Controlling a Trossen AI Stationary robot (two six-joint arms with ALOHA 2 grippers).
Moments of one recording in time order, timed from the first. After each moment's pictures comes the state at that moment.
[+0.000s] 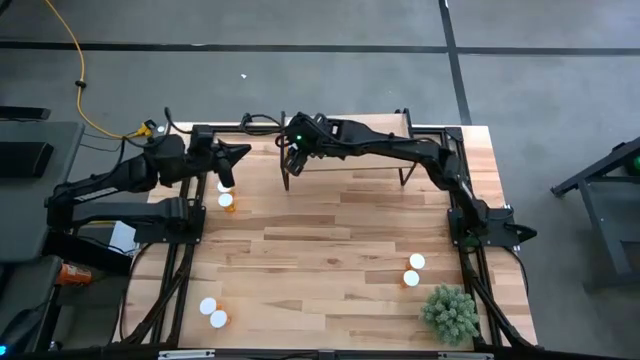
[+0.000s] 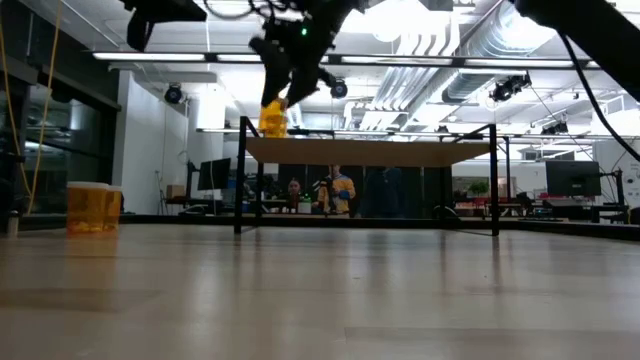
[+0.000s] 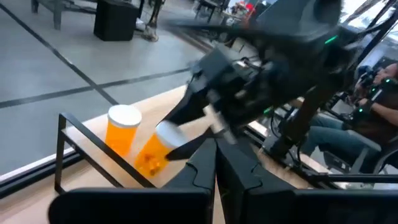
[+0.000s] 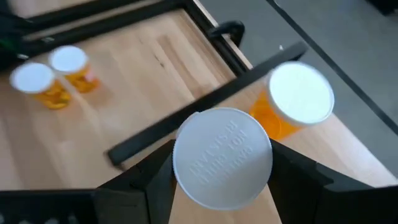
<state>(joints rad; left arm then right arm) 0.38 0.62 0.77 -0.33 -0.22 -0.44 -0.23 2.19 2.21 -0.82 0.31 0.16</state>
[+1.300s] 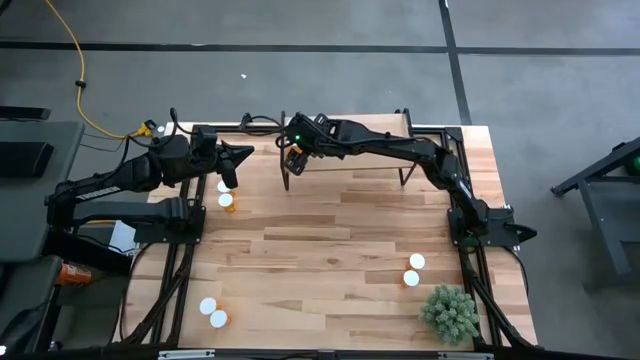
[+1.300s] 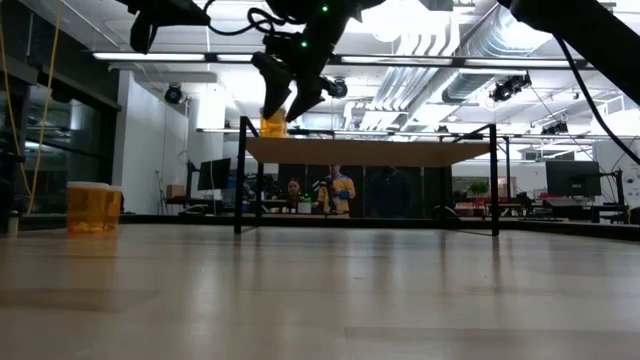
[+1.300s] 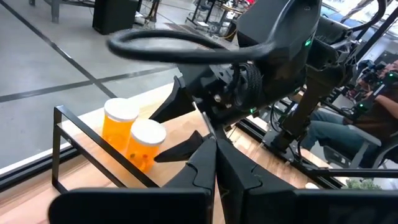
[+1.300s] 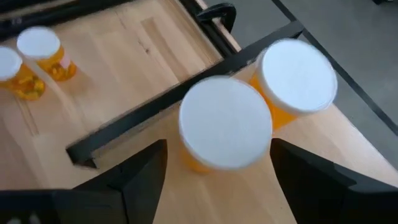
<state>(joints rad) 0.38 0.65 0.77 -0.33 -0.22 -0.44 -0.24 2.21 2.21 -0.85 0.32 0.15</state>
